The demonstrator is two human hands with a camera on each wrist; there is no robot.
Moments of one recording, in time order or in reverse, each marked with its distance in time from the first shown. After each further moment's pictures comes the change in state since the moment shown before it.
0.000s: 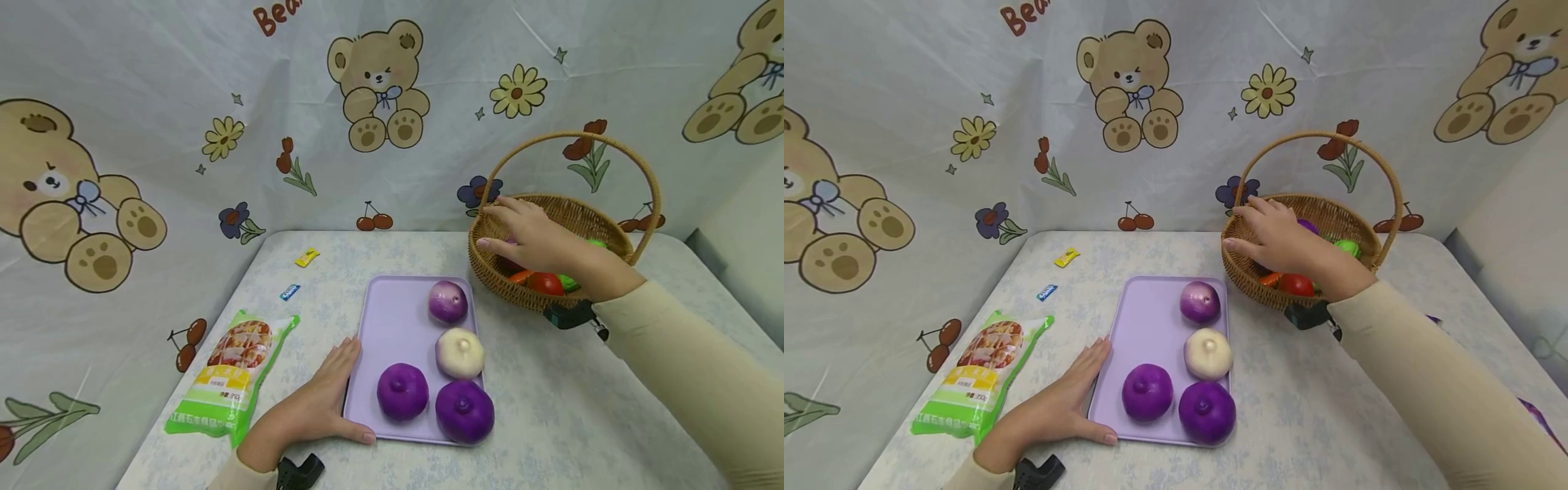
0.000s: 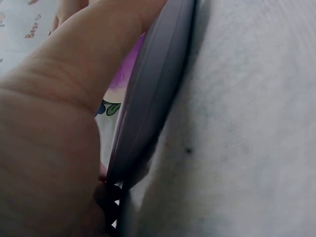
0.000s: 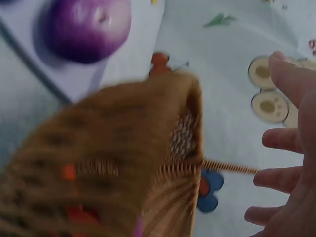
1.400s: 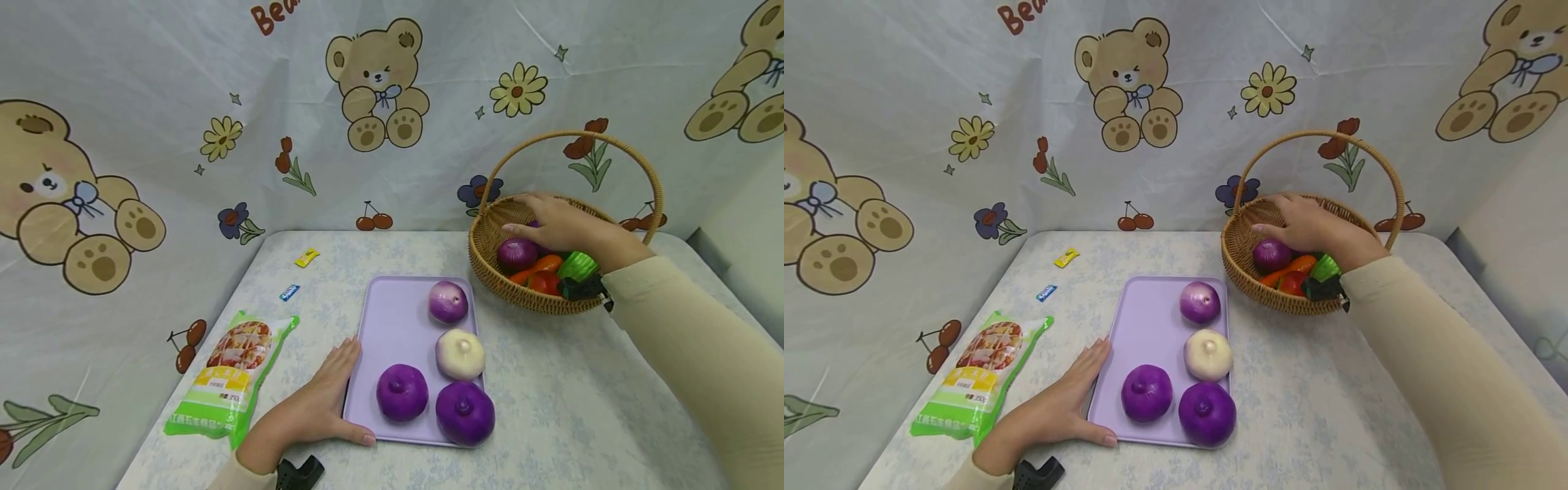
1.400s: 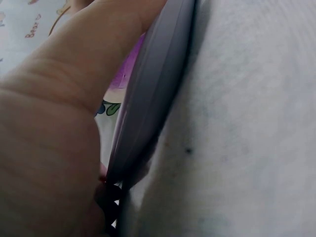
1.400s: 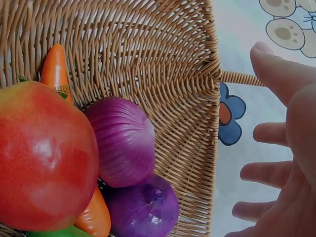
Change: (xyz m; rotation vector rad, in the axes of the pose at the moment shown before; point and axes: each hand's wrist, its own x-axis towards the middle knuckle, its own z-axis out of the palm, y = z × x) left_hand 0.002 0.000 0.000 0.009 -0.005 0.005; right_hand 0.014 0.066 -0.015 -0.016 -0.114 0.168
